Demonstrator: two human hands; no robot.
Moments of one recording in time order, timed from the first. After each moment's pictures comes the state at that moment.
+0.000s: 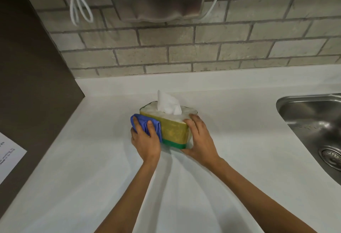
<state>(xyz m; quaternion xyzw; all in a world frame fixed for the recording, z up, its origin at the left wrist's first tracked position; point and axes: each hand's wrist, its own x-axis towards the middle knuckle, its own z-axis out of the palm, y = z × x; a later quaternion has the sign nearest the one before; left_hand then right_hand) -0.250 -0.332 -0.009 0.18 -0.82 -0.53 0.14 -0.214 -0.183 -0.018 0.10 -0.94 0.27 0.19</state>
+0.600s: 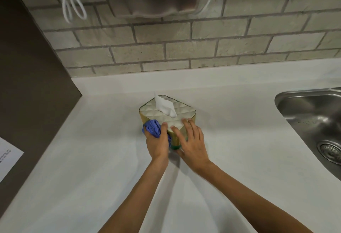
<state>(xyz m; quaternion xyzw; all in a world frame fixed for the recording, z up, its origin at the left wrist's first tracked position) -0.239 -0.303 -0.013 0.24 -0.67 -0.70 0.01 -0.211 -0.204 -0.044 0.09 -0.95 0.06 0.30</state>
